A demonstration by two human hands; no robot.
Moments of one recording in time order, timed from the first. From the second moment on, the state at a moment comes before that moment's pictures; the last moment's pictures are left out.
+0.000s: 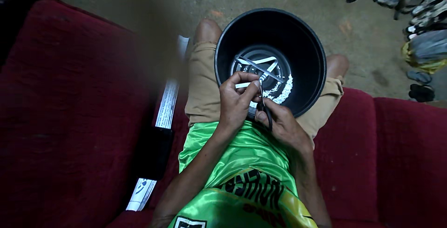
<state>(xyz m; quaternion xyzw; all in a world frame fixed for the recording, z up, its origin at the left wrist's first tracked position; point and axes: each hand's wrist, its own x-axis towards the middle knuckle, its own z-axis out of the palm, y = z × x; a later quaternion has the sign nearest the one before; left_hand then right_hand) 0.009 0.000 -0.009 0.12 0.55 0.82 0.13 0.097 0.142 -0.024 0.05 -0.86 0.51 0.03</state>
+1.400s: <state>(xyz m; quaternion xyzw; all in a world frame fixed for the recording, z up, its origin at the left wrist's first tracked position) 0.011 -0.001 -0.009 0.13 0.58 0.80 0.13 0.094 0.141 -0.025 0.04 -0.86 0.50 0.04</state>
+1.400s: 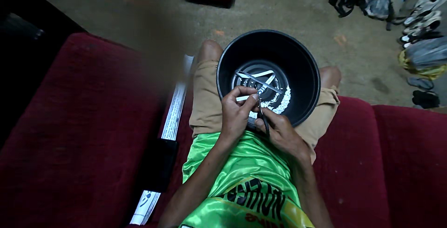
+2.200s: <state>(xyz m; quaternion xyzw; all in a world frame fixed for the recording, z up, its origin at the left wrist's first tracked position) 0.008 -0.005 -0.007 0.13 0.56 0.80 0.14 0.095 0.145 -0.025 0.05 -0.85 0.52 0.04</state>
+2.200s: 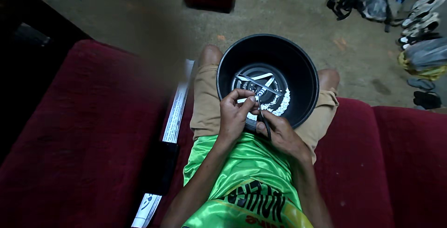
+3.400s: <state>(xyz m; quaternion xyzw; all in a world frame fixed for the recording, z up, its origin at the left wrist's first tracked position) 0.007 -0.004 -0.008 0.13 0.58 0.79 0.13 0.095 0.144 -0.027 0.03 -0.85 0.53 0.03</state>
